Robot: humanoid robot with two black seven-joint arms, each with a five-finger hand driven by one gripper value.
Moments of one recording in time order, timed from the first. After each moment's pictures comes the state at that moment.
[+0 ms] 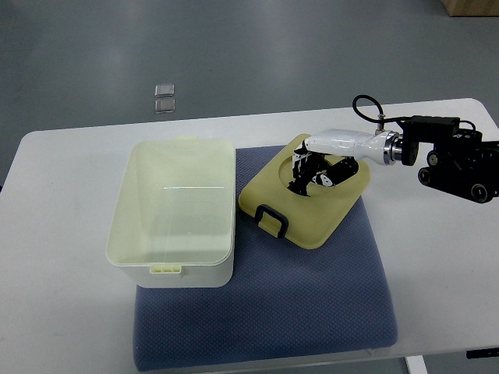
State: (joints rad) left arm 0.01 0.00 -0.04 -0.16 0.03 0.03 0.06; right arm 1.18 -0.41 -0.27 0.84 -1.11 -0.06 0.61
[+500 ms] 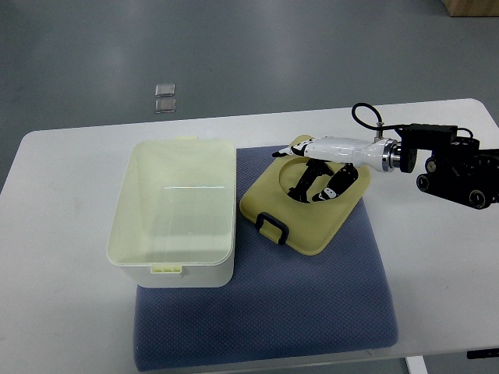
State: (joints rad) left arm 0.01 0.00 -0.04 -0.16 0.03 0.03 0.06; right arm 1.16 -0.41 -0.26 0.84 -1.10 -0.05 0.61
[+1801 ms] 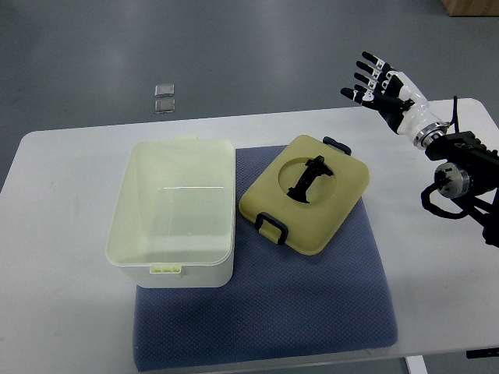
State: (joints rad) left arm 0.01 0.00 -0.04 -0.16 0.03 0.03 0.06; right arm 0.84 -0.38 0.41 0.76 -0.08 0.09 0.43
